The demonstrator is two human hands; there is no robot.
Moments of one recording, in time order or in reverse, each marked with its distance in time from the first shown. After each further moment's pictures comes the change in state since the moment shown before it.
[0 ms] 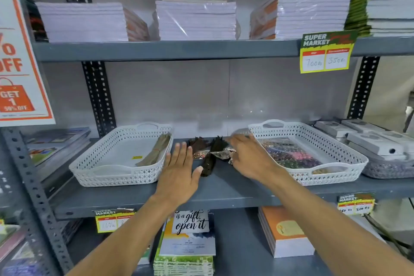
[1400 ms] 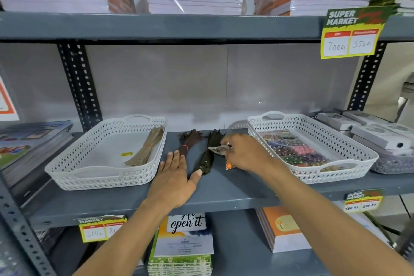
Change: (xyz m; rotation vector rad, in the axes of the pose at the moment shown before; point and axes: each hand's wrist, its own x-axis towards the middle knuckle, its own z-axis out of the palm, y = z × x) left_hand 0.011 -0.011 0.015 -0.120 -0.304 -0.106; right_hand 0.034 0.005 0.023 0.101 -0.156 0.160
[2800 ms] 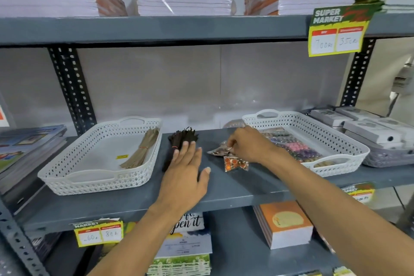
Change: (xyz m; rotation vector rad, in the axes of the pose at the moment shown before) left_hand -0.016 0.036 -0.009 -0.053 0.353 0.241; right_hand 0.012 0.026 -0.014 -0.037 -0.011 0.012
